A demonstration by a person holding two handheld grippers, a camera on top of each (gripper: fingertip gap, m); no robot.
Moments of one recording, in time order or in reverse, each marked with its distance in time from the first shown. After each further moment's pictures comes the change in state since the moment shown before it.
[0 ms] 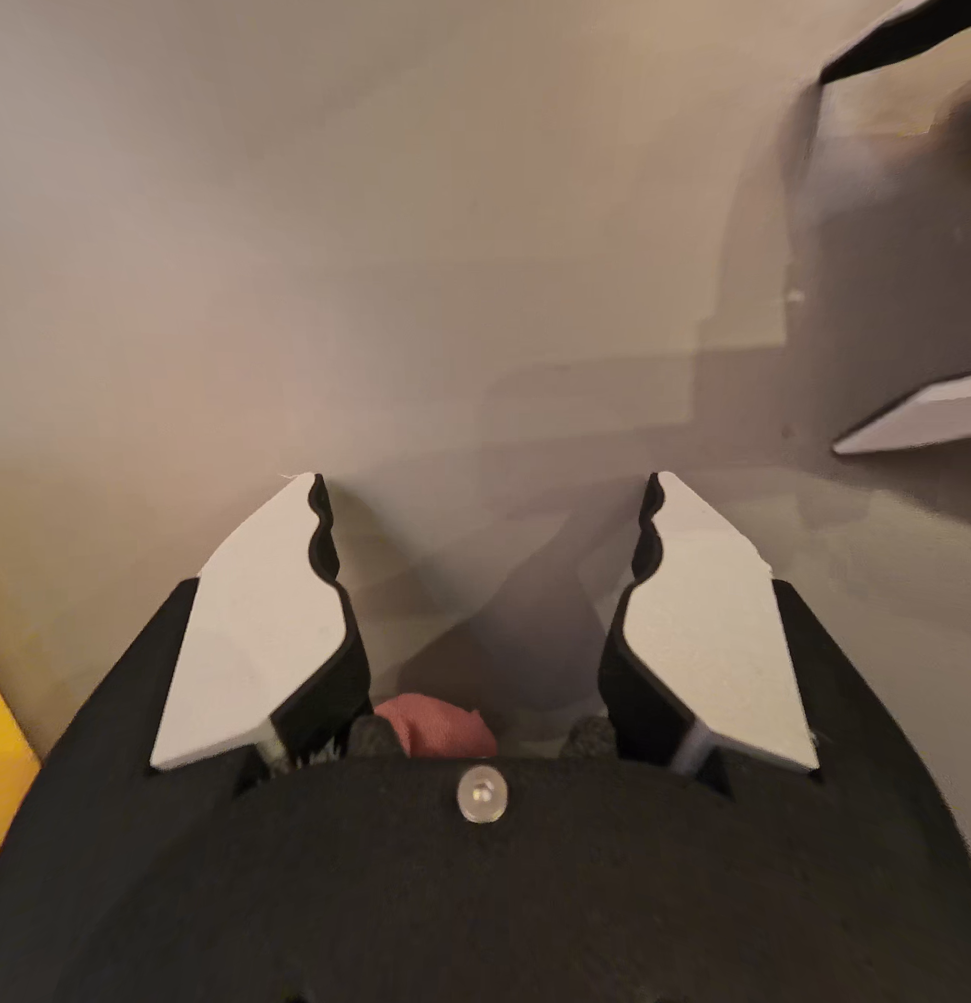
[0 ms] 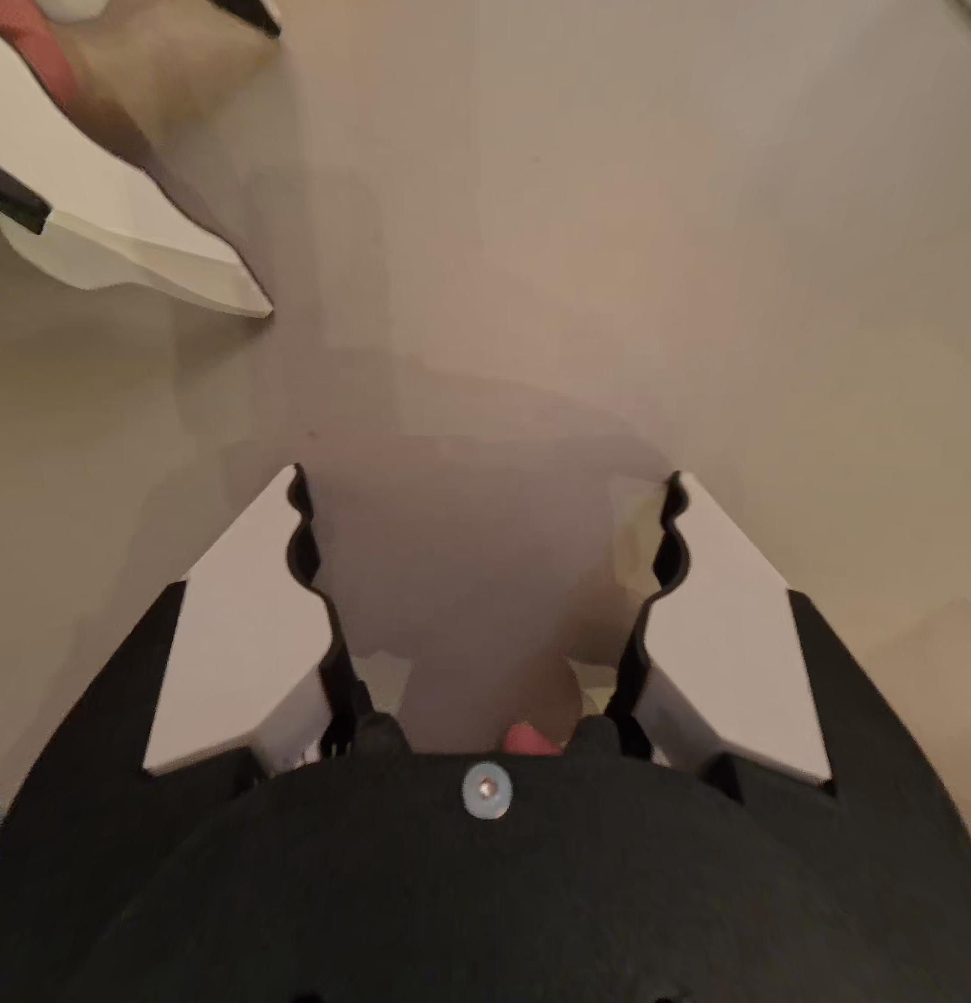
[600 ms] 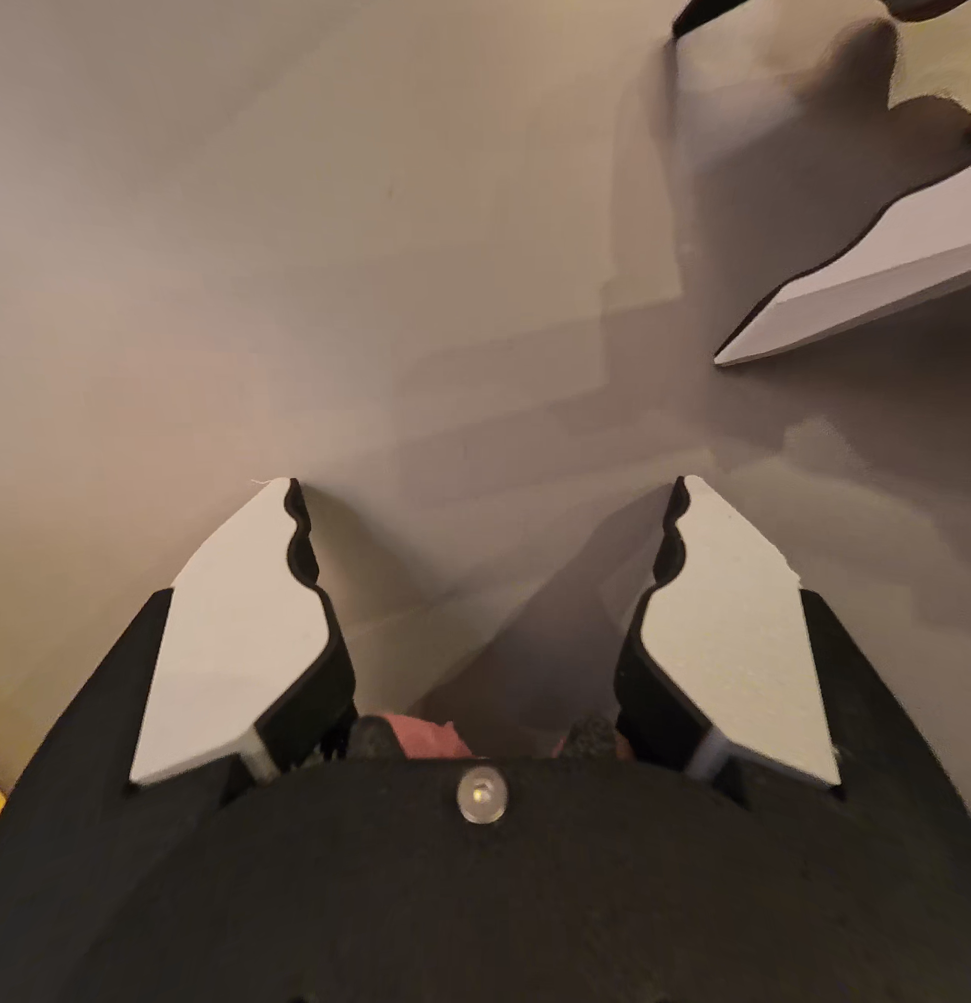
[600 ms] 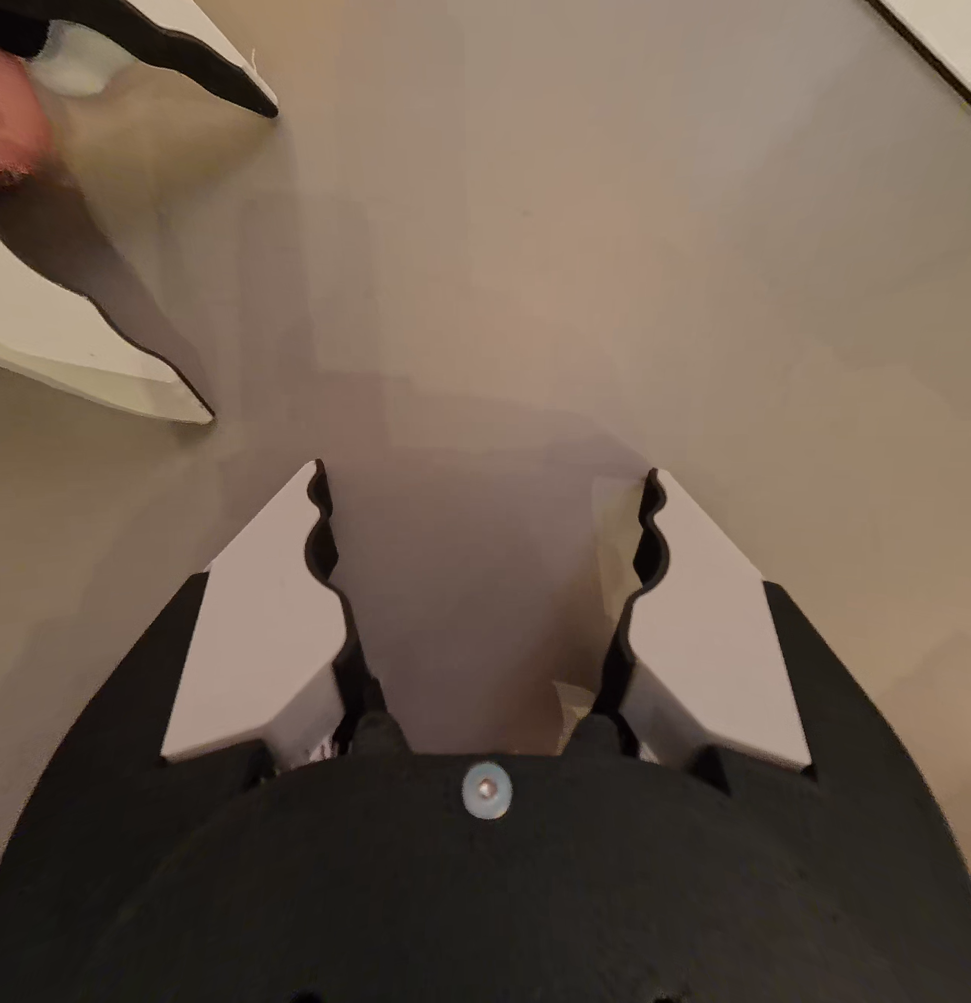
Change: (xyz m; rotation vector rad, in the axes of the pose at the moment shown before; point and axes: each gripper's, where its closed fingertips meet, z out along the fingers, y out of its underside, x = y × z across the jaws) left arm 0.013 0.007 -0.002 -0.006 0.106 0.119; right arm 0.003 -0.015 0.008 0.040 0.034 0.020
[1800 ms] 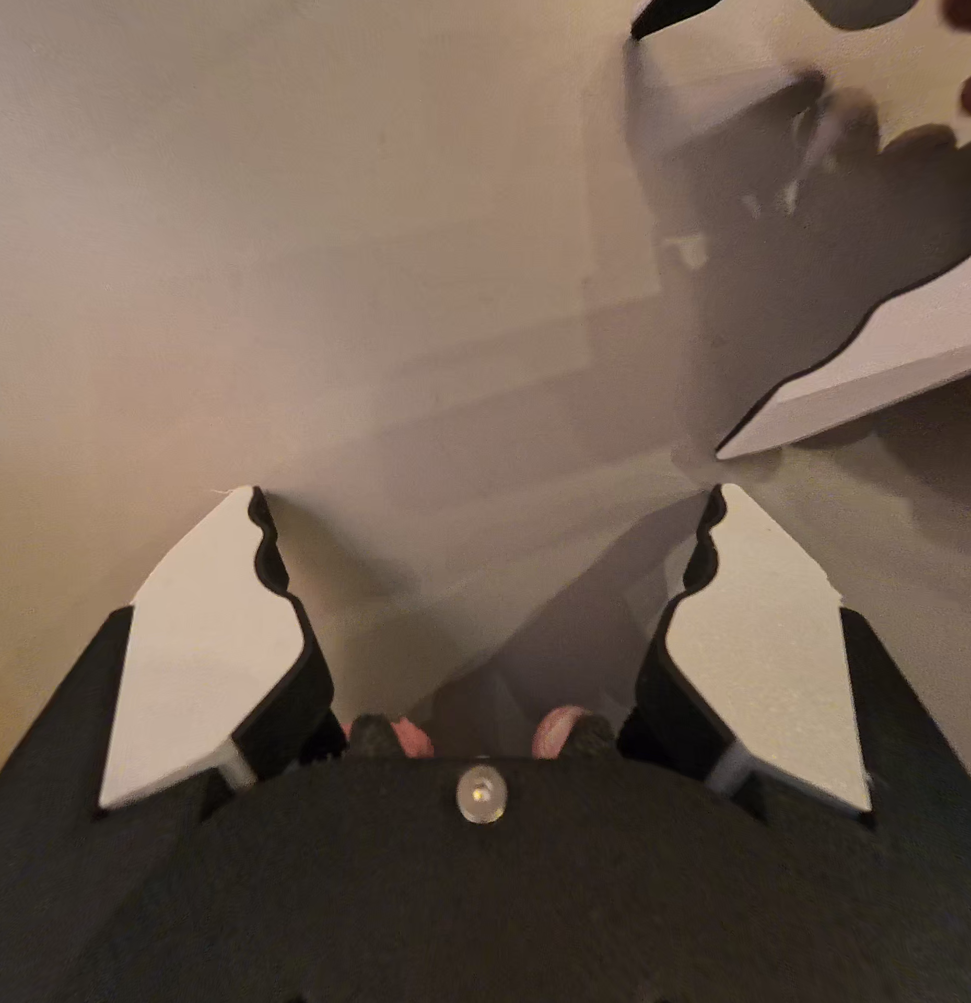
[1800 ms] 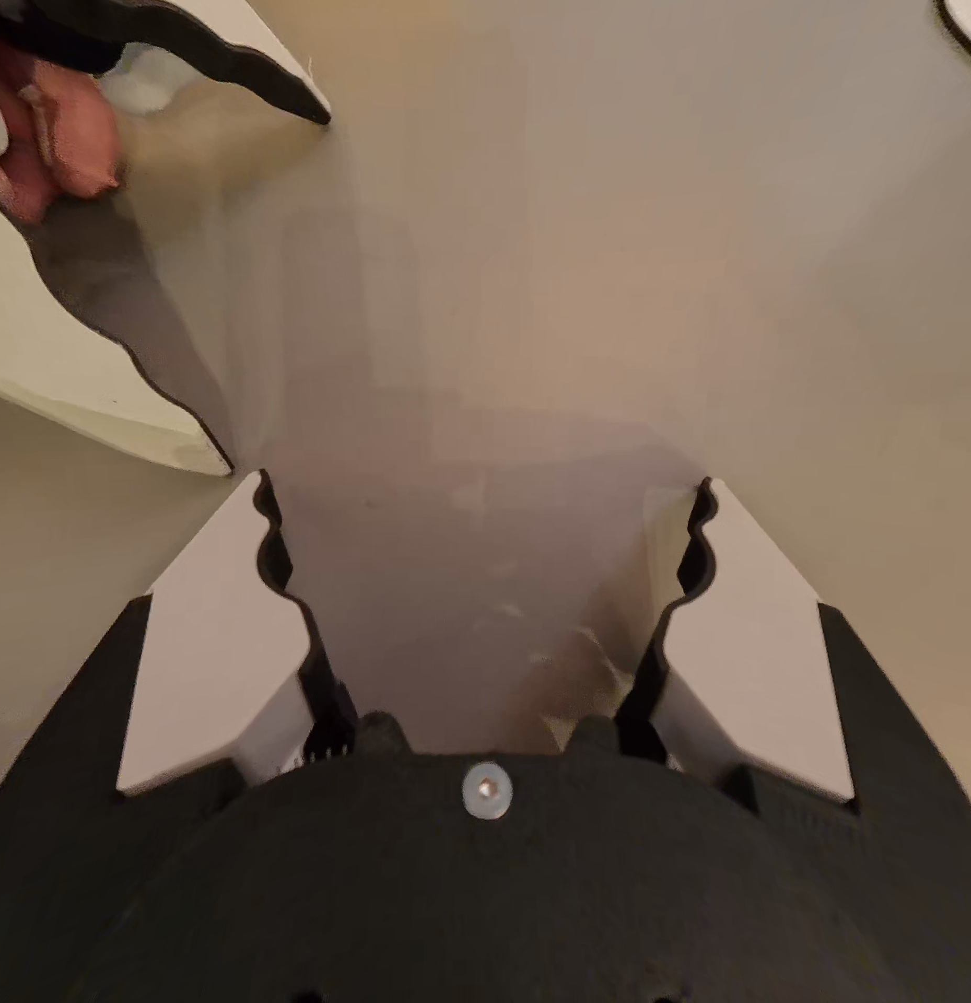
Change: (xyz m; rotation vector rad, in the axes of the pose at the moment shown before) left arm 0.010 0.013 -0.006 0.013 -0.049 -0.061; right arm -0.027 -0.006 0.012 0.046 -0.093 -0.088
